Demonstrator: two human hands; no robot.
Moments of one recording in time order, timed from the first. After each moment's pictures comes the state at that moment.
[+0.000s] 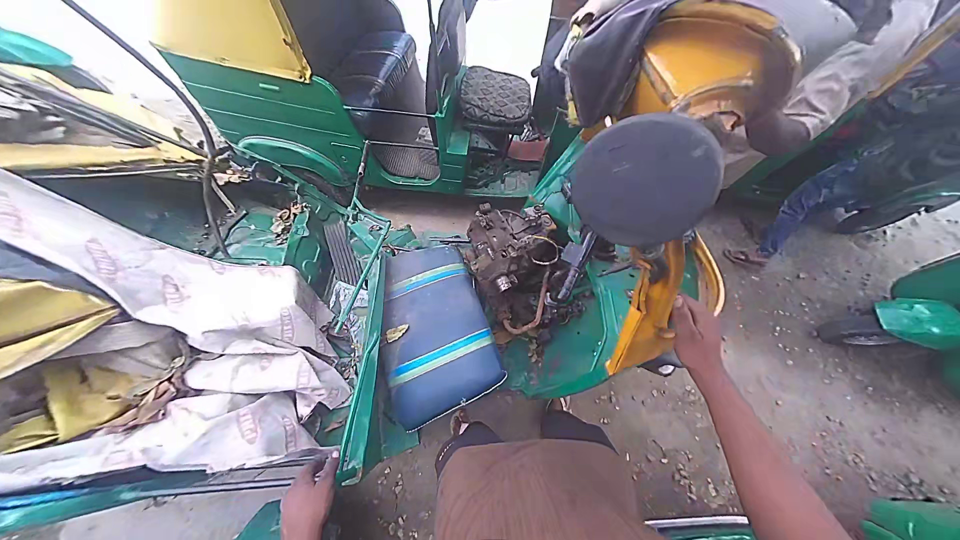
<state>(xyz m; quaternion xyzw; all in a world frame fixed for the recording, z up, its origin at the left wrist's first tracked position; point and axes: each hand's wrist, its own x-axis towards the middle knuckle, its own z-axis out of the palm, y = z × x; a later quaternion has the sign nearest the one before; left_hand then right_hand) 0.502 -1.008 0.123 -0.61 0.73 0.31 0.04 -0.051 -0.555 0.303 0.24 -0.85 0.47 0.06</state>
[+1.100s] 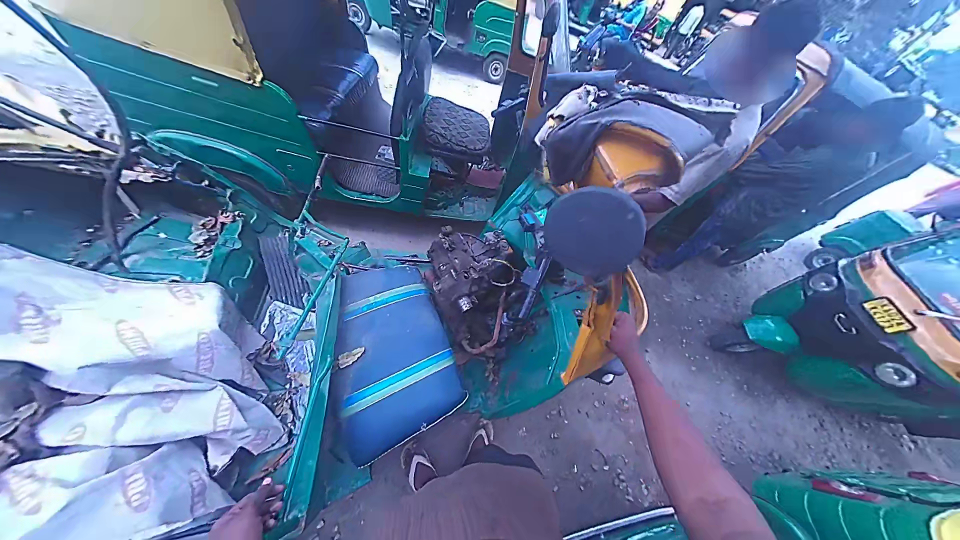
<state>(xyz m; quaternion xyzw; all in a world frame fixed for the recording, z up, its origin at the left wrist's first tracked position) 0.491 -1.034 0.081 -0.63 0.50 0.58 -0.09 -0.099 -0.549 0.292 0.16 -0.95 0.26 -0.01</state>
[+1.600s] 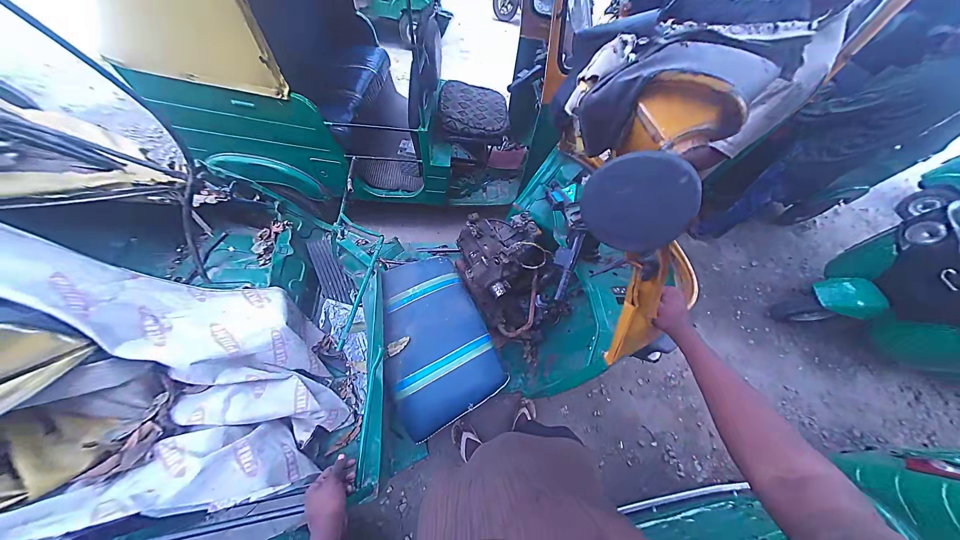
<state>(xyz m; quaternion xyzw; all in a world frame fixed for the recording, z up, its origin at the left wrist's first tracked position) 0.491 -1.042 0.084 -0.66 0.48 0.56 -0.14 -0.095 -0.558 0.291 0.17 -0.95 0.26 -0.03</state>
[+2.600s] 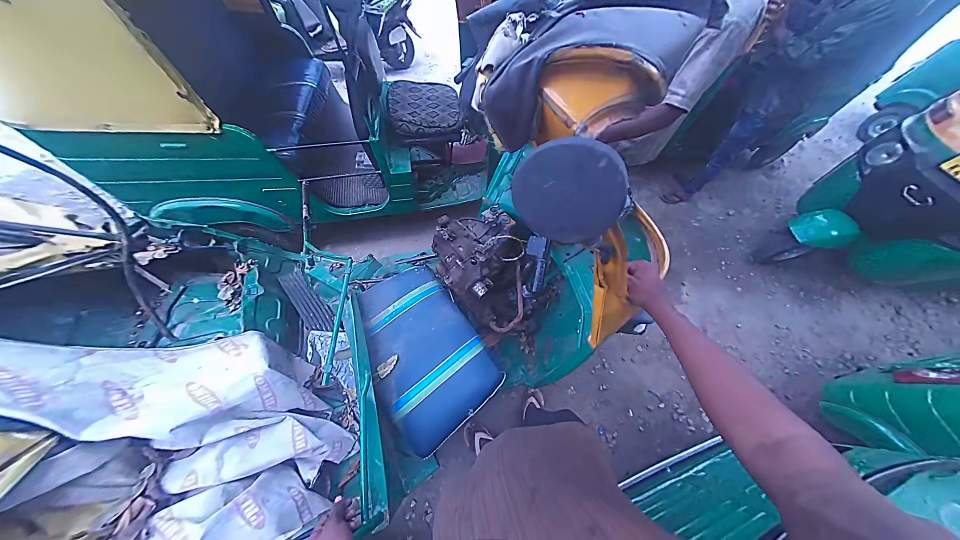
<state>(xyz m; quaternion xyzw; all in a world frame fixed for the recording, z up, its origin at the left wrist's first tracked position) 0.489 -1.034 0.087 -0.69 0.49 0.52 -0.13 -0.099 -0.546 0.284 0.16 -0.95 0.26 -0.01</state>
